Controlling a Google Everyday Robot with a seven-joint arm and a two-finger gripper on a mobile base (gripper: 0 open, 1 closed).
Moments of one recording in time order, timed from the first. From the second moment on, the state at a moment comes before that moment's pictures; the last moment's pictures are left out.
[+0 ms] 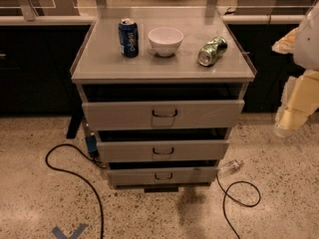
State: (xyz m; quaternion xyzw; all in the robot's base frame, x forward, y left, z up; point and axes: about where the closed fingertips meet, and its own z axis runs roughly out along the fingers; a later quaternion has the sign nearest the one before) arm 0.438 -0.217 0.976 -0.60 0.78 -0.03 0.16
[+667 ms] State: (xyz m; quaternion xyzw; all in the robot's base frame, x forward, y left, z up) arm 0.430 -0.216 0.961 -0.61 0.78 -0.03 0.16
